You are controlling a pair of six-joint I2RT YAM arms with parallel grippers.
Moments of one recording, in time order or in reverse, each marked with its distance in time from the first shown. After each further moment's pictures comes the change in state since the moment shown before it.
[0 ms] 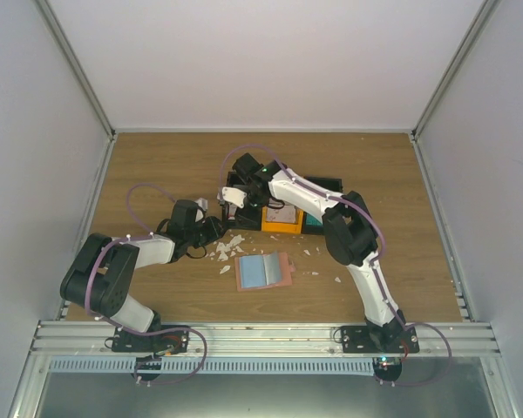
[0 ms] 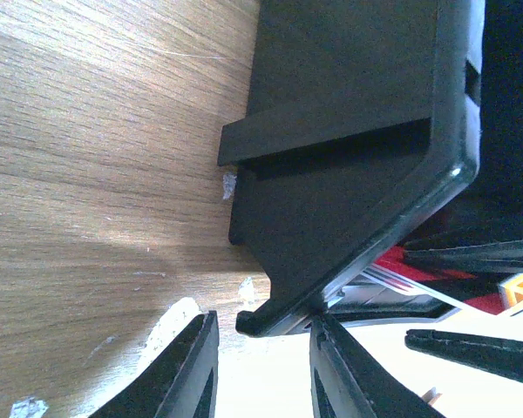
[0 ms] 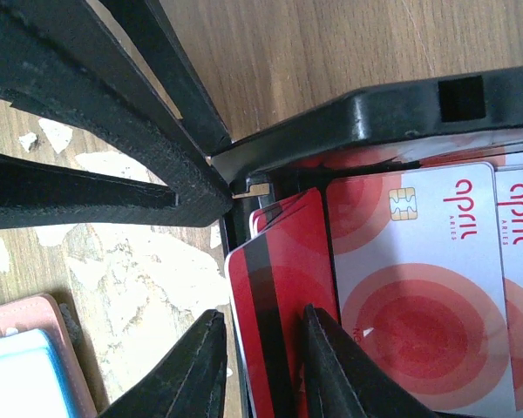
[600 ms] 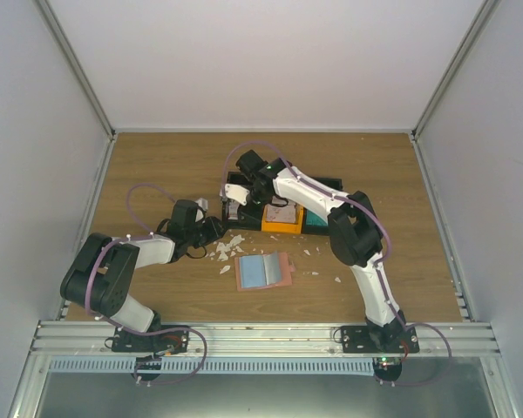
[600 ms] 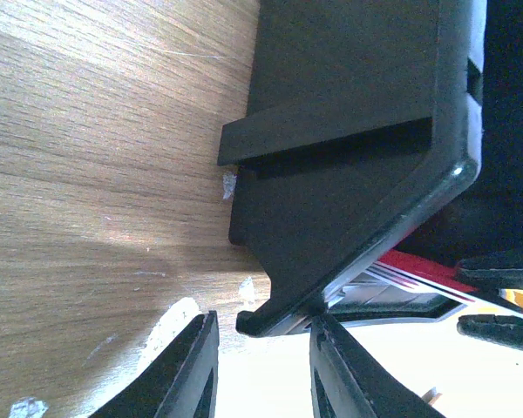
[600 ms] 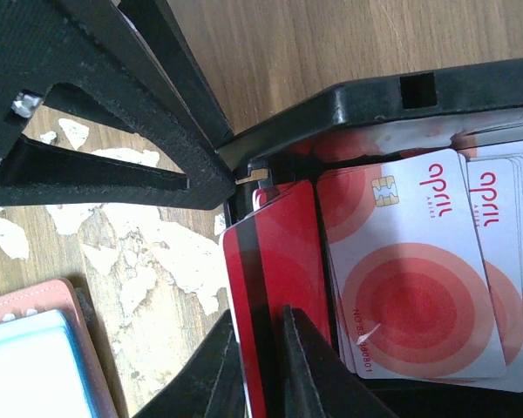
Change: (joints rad) left arm 0.000 0.002 0.000 0.001 0.001 0.000; right arm -0.015 -0.039 -0.019 -0.006 -0.013 -0.008
